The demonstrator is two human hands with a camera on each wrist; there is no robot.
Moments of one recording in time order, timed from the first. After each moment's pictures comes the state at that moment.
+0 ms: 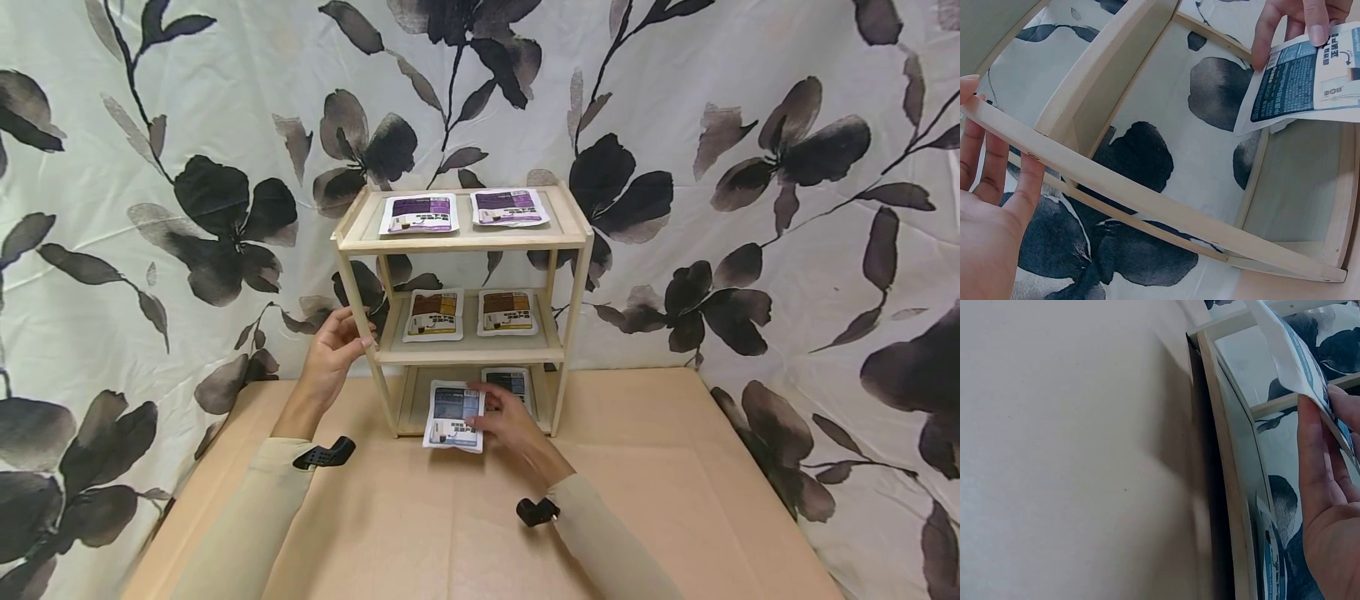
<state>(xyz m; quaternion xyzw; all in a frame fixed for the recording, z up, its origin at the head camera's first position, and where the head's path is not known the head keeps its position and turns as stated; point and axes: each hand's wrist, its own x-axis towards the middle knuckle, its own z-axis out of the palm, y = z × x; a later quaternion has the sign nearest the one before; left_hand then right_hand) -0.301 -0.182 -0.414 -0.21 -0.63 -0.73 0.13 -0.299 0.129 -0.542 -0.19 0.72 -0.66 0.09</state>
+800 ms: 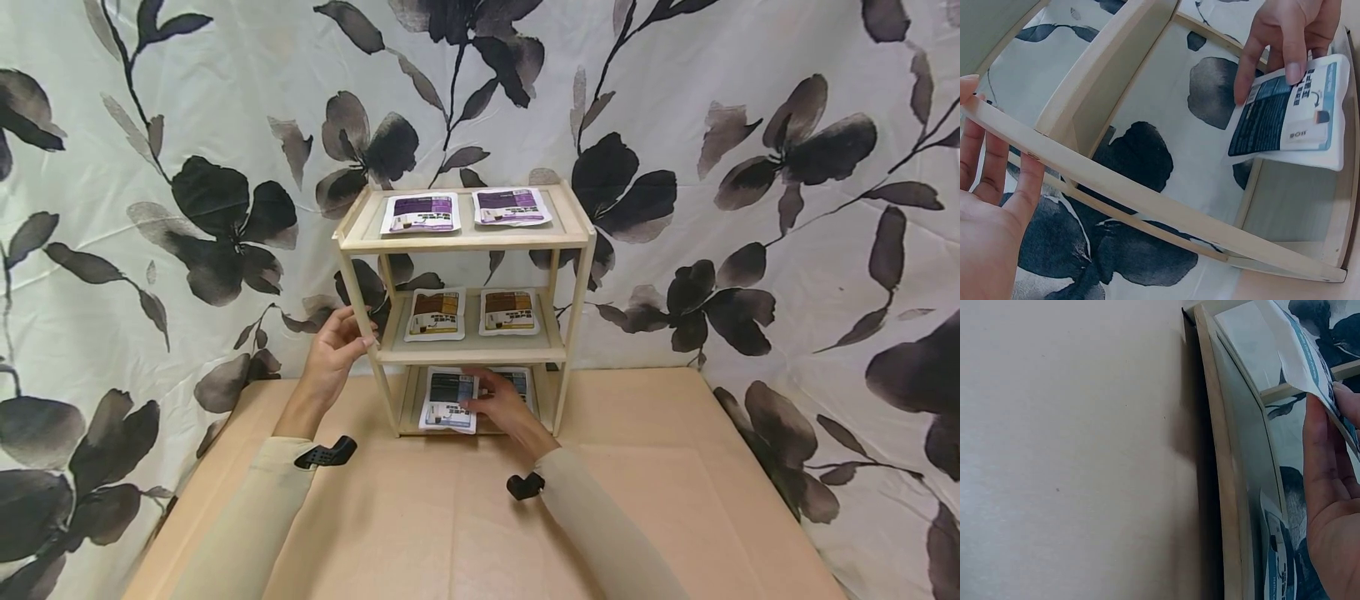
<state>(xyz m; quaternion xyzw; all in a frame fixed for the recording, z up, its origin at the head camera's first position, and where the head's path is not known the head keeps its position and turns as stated) -0.303 -0.182 -0.413 -0.21 -0.63 -0.74 0.12 -0.328 0.117 -0.536 -0.15 0.79 -0.59 0.09</state>
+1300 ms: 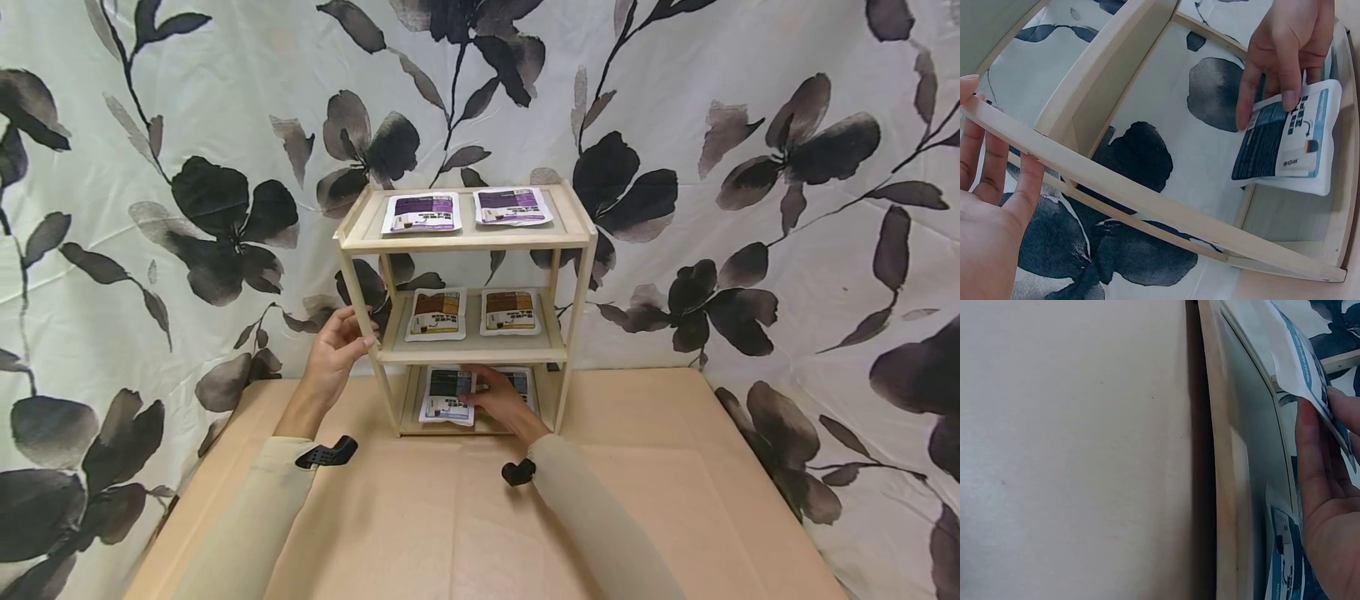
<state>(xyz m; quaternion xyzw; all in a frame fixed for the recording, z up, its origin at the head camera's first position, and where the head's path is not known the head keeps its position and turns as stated) -0.302 -0.182 -0.414 -0.21 -0.63 -0.74 0.13 -0.346 0.107 -0.541 -0.12 0.76 -0.63 0.14</state>
